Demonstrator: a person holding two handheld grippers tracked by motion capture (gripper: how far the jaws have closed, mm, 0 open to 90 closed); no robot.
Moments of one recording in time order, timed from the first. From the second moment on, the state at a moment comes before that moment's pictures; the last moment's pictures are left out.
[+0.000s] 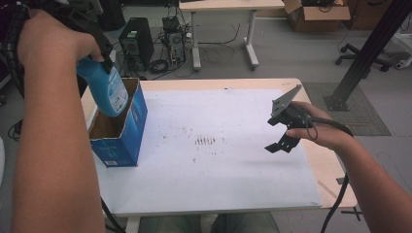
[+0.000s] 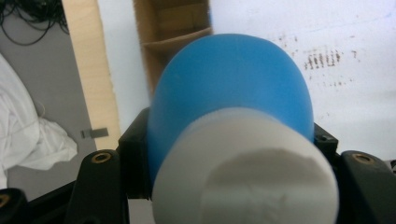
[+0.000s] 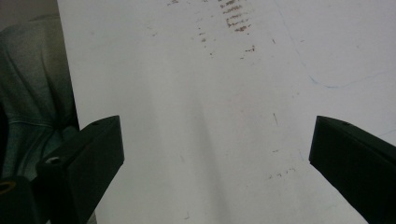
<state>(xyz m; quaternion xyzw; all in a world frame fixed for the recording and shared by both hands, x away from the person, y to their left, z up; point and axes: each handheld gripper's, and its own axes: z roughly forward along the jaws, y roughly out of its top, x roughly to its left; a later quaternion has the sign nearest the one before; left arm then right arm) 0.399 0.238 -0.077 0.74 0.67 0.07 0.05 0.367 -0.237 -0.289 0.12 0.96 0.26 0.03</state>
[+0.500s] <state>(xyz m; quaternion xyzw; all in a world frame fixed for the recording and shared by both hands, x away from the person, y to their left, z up) 0.406 0.263 -0.102 0.71 0.70 0.06 0.04 0.367 -0.235 -0.280 0.12 0.96 0.23 0.03</state>
